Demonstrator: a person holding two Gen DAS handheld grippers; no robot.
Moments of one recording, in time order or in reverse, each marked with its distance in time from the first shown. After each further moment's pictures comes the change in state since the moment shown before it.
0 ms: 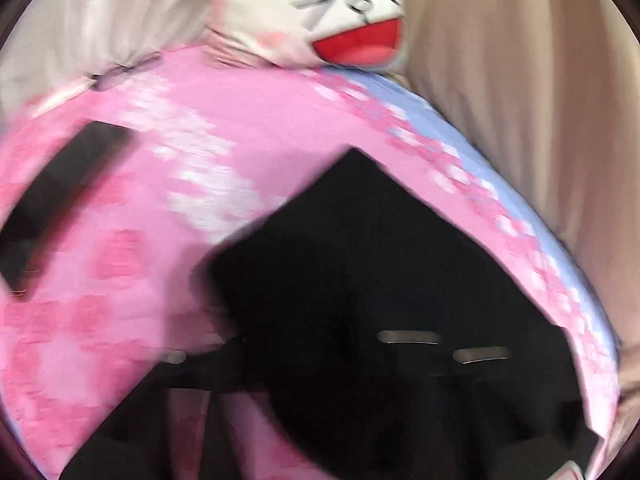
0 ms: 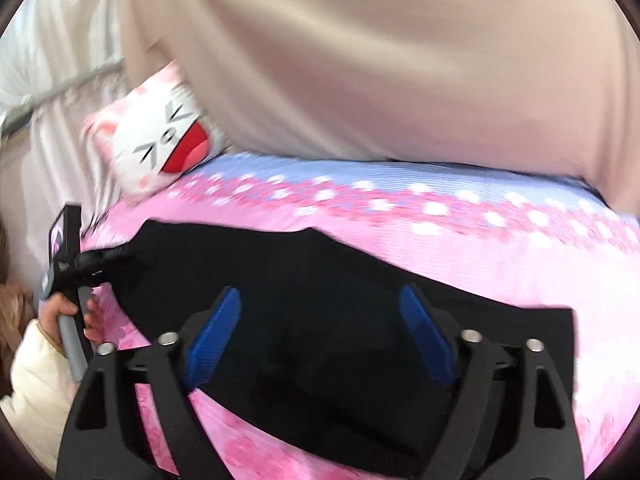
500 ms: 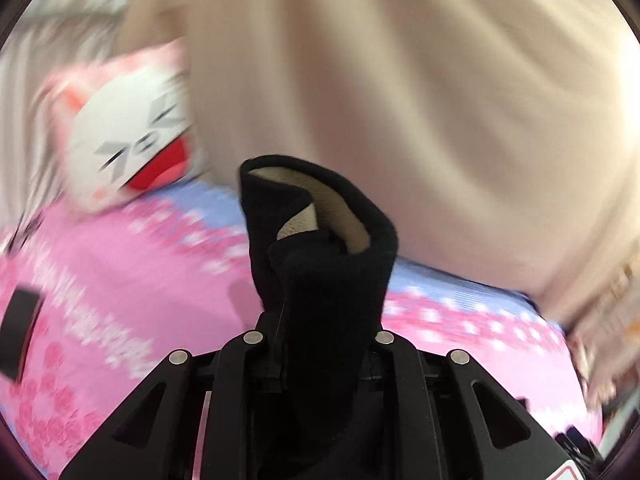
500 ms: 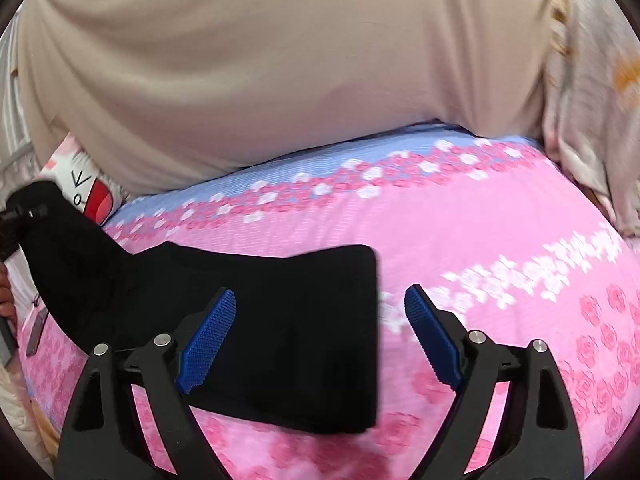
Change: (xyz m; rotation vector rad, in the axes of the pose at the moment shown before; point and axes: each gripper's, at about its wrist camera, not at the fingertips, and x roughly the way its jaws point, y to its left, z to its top) left arm -0.153 -0.201 -0.036 0.430 -0.265 -0.321; right arm -0.076 -0.146 -0.051 0.261 -0.036 -0.210
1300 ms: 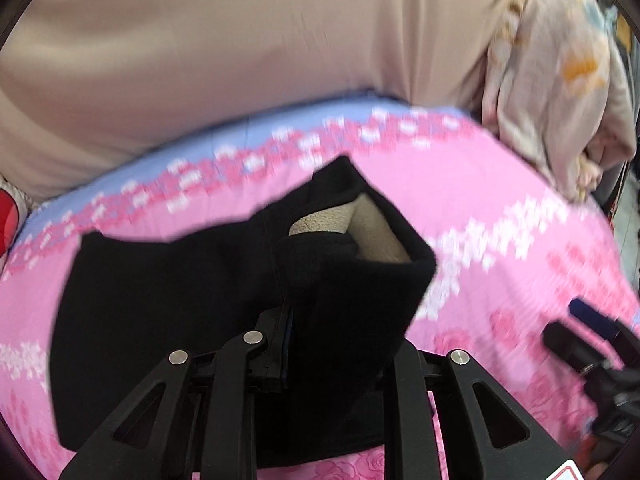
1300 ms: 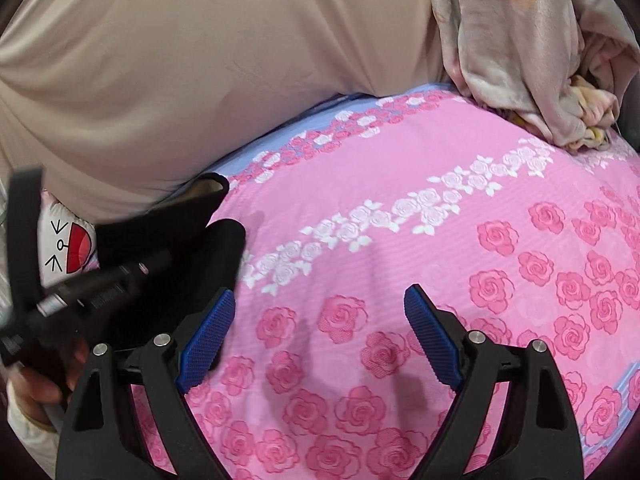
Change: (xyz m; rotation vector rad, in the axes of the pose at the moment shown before) left arm 0.066 -0.282 -0.205 0.527 0.349 -0.169; right arm -0.033 -0.128 -0.042 0.200 0.016 -0.023
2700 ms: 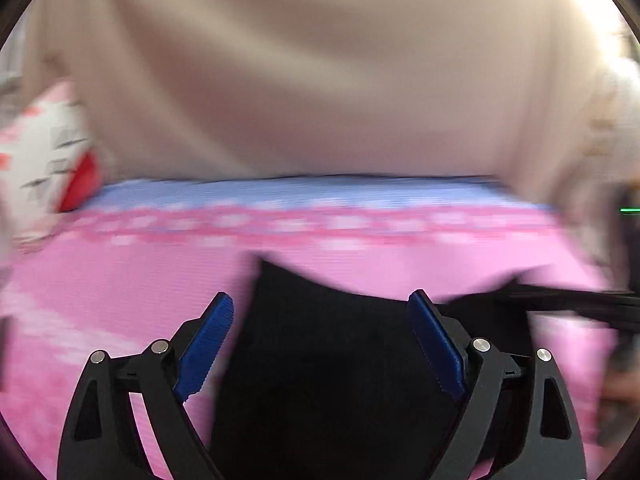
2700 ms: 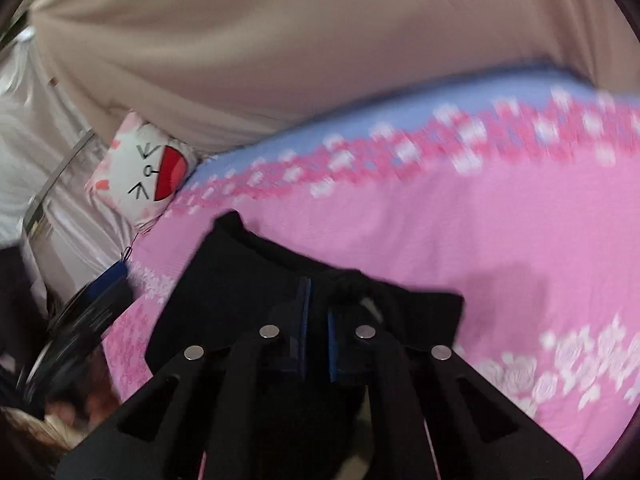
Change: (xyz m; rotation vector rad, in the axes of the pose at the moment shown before) left arm -0.047 0.213 0.003 -0.271 -0.143 0.253; right arm 0.105 0.158 0.087 -0.311 0.242 0.448
